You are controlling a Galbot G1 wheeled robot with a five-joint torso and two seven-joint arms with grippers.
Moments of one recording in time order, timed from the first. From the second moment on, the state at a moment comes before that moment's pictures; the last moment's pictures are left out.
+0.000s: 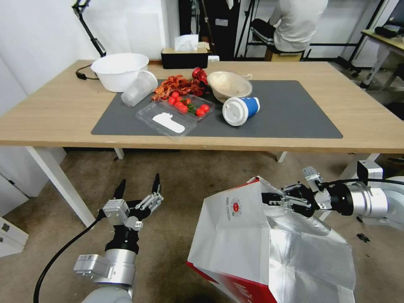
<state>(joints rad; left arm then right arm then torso) 1.80 -1.51 -0.44 -2.35 -0.30 -0.08 -0.04 -1.32 0.33 0.53 2.00 1.13 -0.30 -1.00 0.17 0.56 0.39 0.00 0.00</state>
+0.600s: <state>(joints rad) 1.80 -1.51 -0.44 -2.35 -0.30 -0.08 -0.04 -1.32 0.33 0.53 2.00 1.14 -0.30 -1.01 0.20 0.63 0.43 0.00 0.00</state>
